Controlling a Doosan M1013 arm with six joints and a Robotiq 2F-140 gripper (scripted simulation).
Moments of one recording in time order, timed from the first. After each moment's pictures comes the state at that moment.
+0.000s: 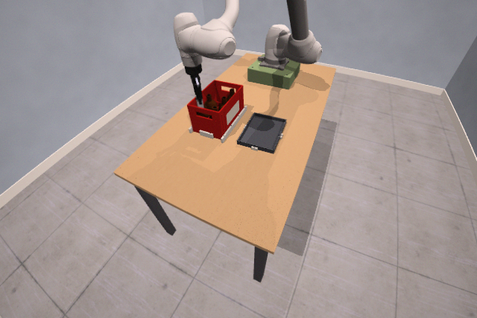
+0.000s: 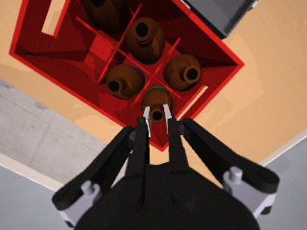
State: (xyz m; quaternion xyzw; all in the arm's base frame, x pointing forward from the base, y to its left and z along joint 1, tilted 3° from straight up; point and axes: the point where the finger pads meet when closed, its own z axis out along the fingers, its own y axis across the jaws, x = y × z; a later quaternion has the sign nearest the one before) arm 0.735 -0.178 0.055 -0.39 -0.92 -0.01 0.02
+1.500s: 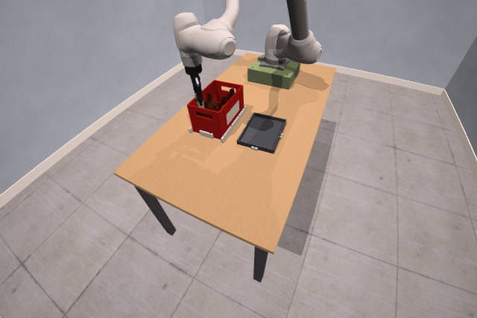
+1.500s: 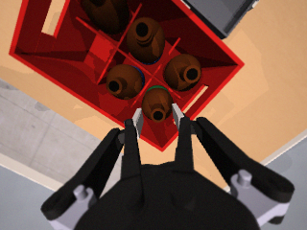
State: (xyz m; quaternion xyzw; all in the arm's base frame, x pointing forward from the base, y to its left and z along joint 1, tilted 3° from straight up) arm 0.735 -0.178 0.054 -0.39 -0.92 -0.01 0.02
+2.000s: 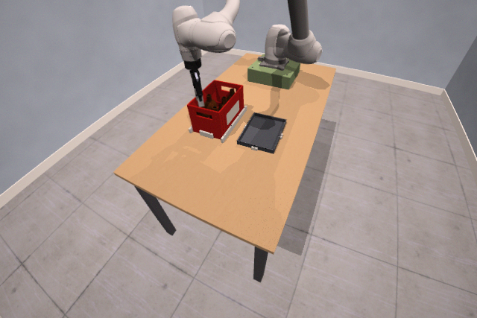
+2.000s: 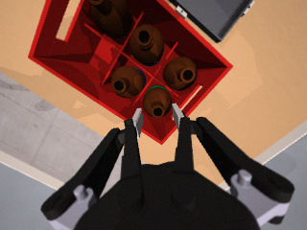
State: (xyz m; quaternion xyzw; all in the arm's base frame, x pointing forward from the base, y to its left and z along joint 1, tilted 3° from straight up) arm 0.734 -0.177 0.080 -0.39 -0.92 -0.01 0.02
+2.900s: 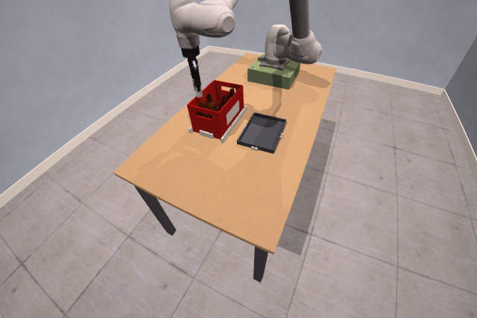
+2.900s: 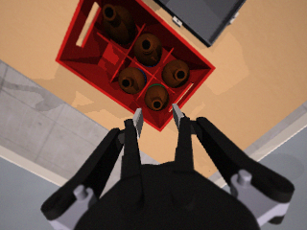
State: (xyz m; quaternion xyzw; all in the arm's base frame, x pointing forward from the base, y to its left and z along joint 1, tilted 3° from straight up) arm 0.736 -0.178 0.135 -0.39 -0.92 -0.02 0.02
